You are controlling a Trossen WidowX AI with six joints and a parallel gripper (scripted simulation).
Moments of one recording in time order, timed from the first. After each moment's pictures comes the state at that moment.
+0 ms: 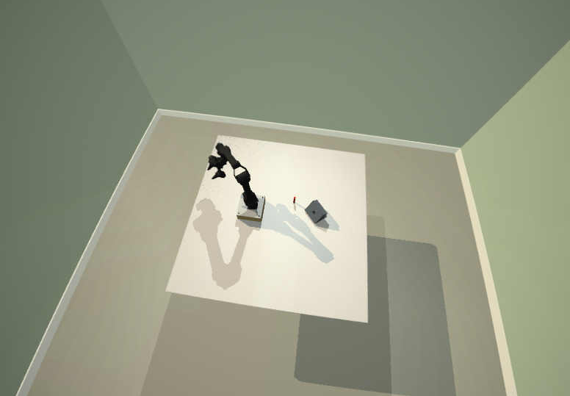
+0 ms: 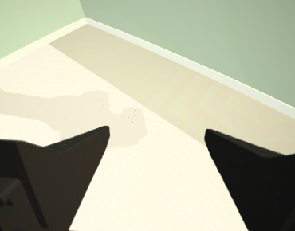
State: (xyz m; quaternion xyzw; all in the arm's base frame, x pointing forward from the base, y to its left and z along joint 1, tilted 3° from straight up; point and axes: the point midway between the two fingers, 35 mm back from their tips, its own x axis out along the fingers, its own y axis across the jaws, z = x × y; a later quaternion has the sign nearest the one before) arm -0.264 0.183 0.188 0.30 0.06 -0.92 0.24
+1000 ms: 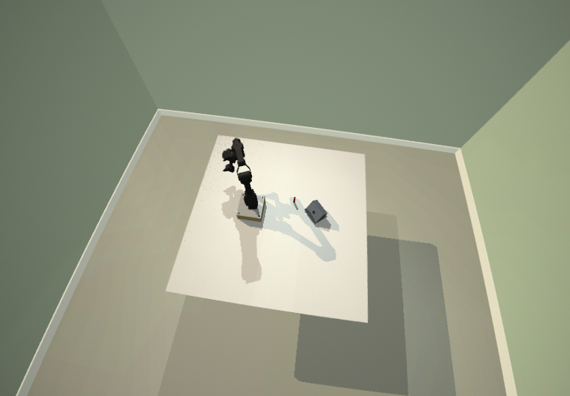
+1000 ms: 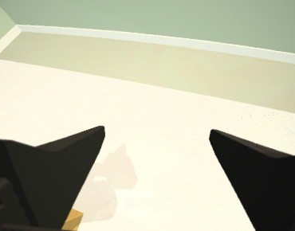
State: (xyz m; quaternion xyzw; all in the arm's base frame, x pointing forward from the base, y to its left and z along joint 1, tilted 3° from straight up) arm -0.183 0.259 0.163 0.37 -0.03 -0.93 0.06
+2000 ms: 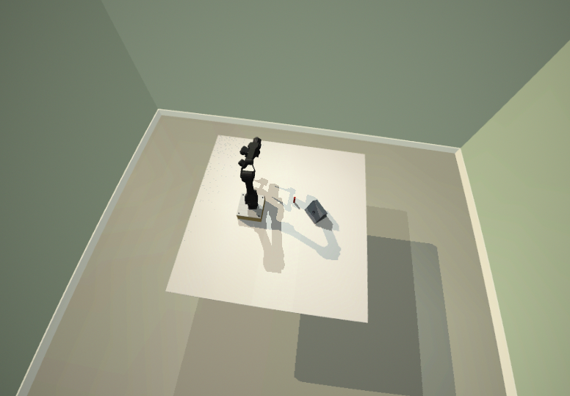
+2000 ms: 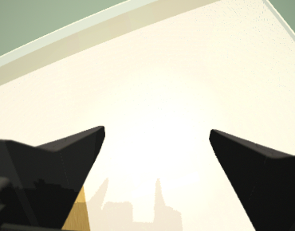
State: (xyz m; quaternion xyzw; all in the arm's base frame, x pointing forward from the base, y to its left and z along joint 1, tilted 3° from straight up) arm -0.054 0.309 0.134 0.43 -0.18 -0.87 -0.16
